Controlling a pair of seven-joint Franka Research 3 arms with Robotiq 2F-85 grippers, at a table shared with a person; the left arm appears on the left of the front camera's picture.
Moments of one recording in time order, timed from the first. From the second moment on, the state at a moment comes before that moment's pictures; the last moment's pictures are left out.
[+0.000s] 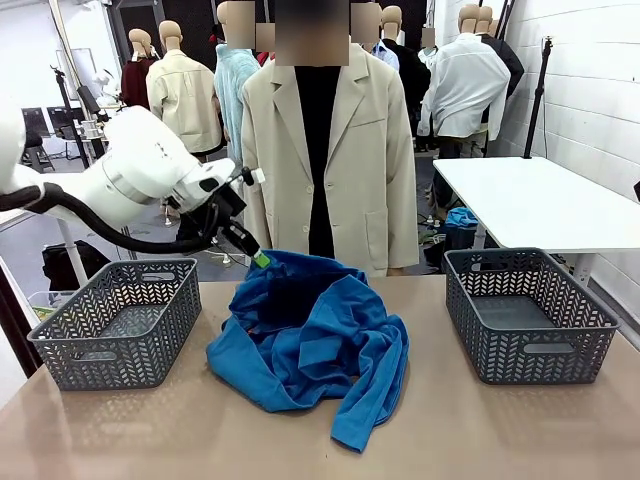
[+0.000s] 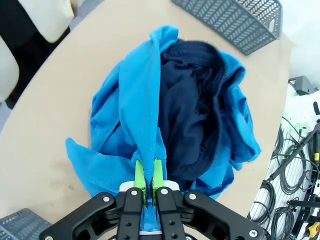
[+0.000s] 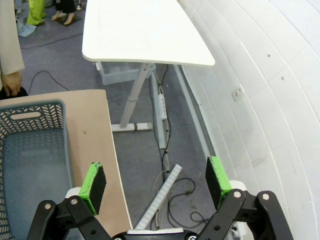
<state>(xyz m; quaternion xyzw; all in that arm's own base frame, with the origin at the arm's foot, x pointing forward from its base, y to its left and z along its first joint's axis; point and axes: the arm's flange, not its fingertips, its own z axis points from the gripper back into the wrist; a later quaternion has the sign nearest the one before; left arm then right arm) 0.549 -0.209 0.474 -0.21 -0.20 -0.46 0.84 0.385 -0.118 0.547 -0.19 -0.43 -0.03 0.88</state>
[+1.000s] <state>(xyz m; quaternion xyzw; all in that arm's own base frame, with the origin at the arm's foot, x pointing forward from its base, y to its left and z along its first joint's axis) 0.407 -0.272 0.843 0.04 -0.39 -0.48 0.79 0.385 -0.118 0.547 -0.19 -0.43 -0.03 0.88</state>
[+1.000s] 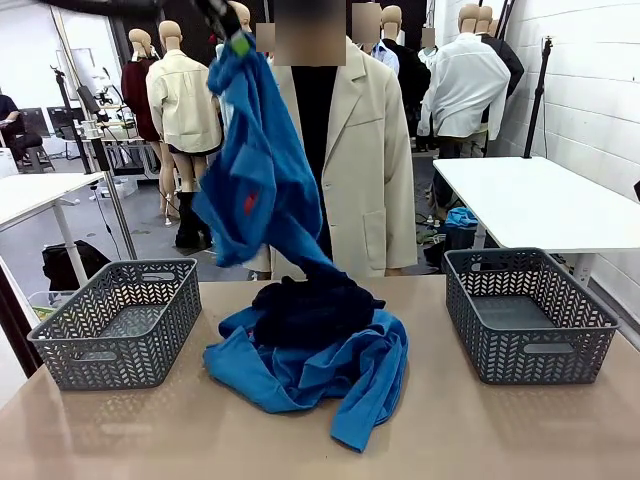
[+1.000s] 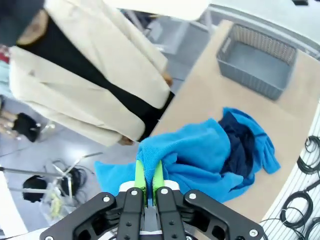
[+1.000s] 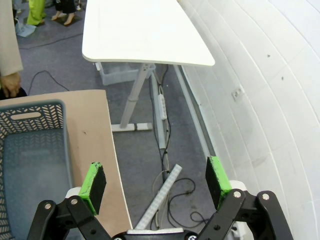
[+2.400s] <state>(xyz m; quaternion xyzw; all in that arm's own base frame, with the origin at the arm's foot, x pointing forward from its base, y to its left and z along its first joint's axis) 0.283 -0.339 0.976 0.10 -0.53 -0.38 0.75 0.385 -0.118 0.548 -0.19 -0.43 -0.03 0.88</state>
